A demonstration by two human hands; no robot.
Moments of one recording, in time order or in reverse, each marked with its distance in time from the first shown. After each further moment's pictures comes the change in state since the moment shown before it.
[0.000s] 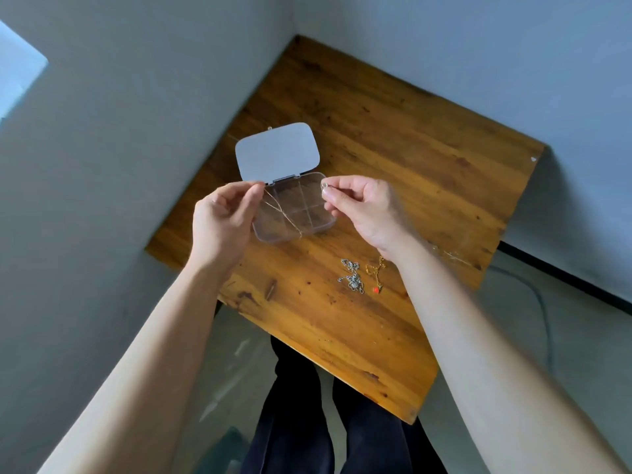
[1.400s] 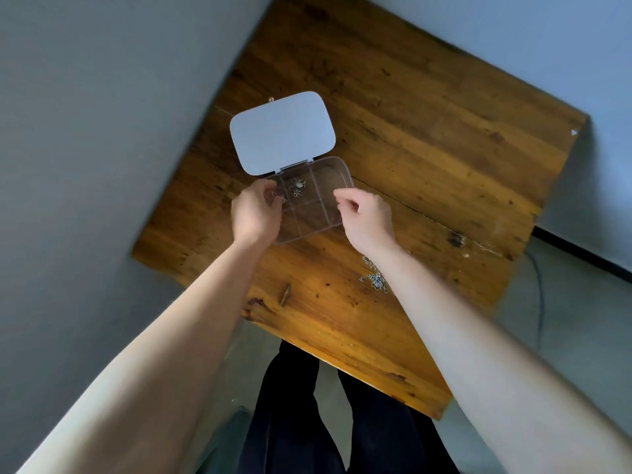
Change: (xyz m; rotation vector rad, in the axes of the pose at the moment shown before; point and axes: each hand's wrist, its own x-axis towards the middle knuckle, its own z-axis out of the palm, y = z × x) left_hand 0.096 -0.111 0.051 0.477 -0.154 -0.063; right_hand 0.054 0.080 0.063 -0.467 0.149 0.221
